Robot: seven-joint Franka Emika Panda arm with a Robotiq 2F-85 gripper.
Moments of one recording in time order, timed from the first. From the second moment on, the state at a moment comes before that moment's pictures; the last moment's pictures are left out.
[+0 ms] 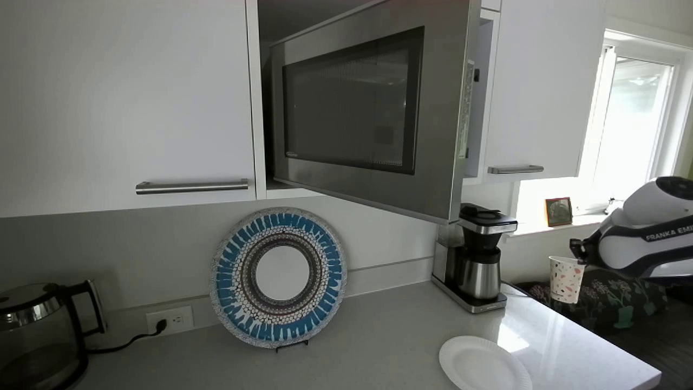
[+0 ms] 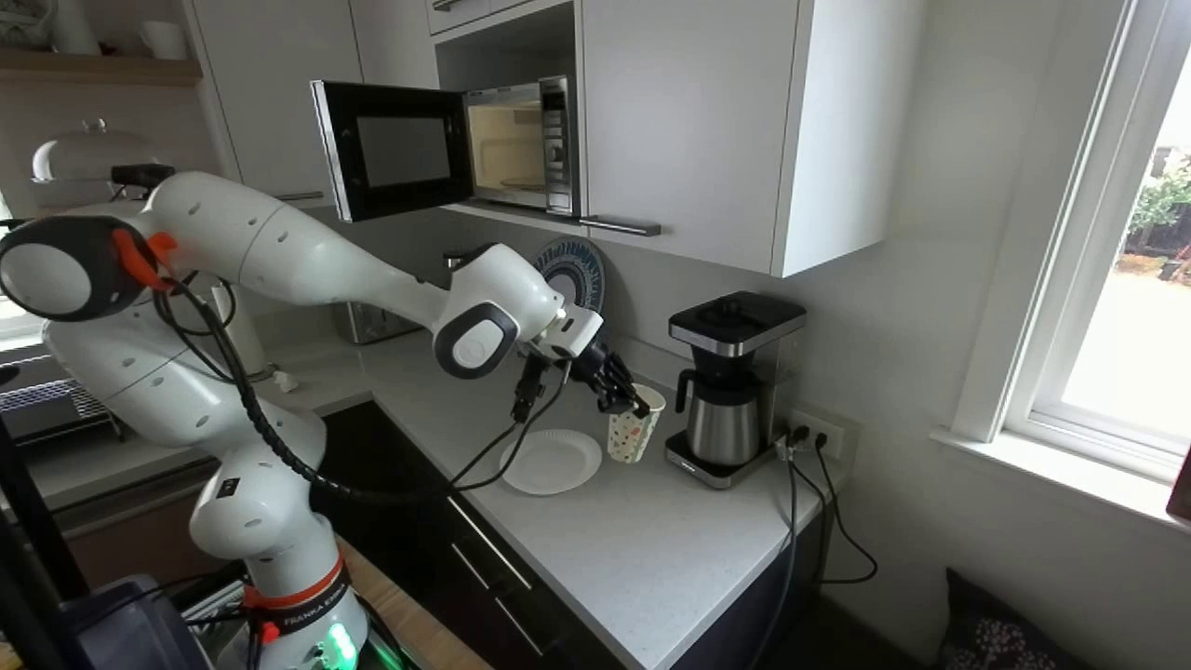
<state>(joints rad) -0.67 -0.48 -0.06 -2.64 -0.18 2.89 0.43</state>
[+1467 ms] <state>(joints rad) -0.95 -0.06 0.17 -2.66 -0.20 3.31 0.39</state>
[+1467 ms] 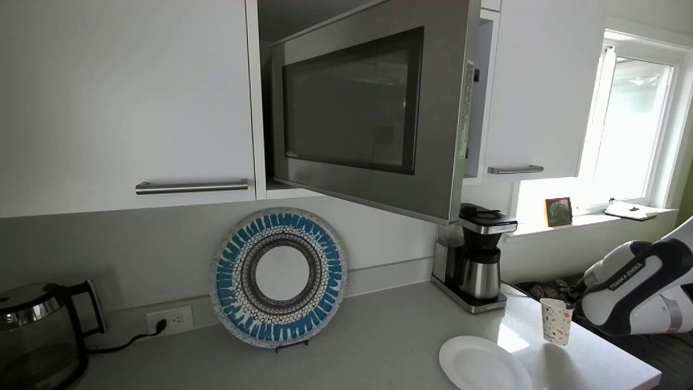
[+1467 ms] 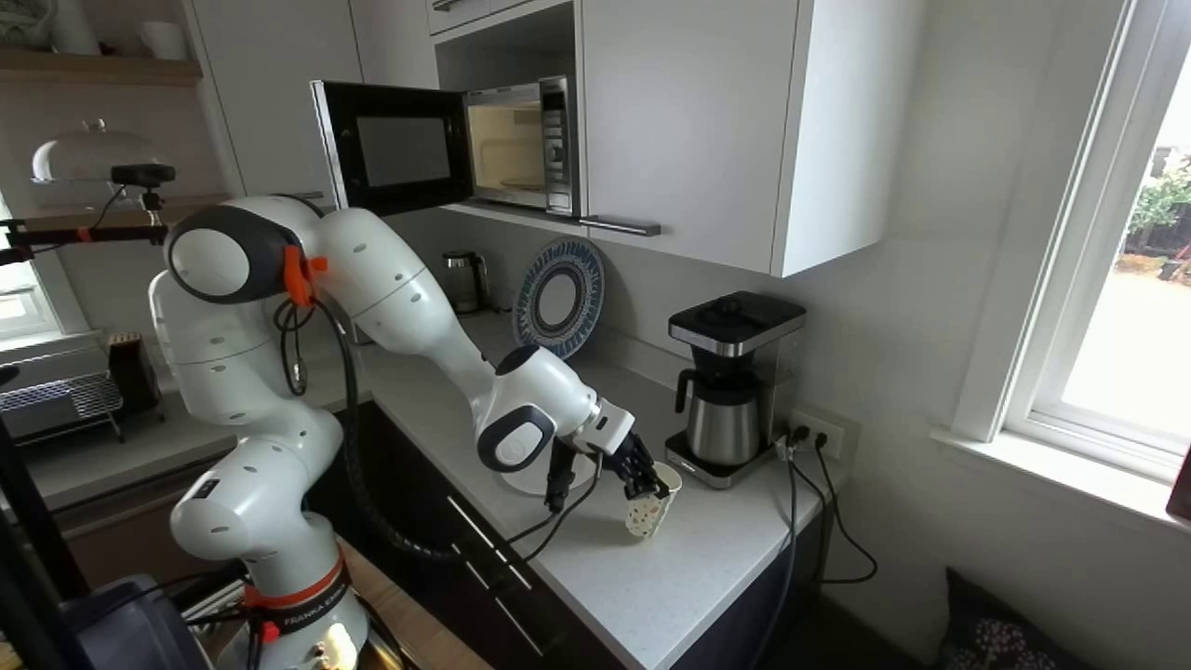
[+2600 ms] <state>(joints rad) -0.92 -0.16 0.19 -2.66 -0.20 3.27 0.37</state>
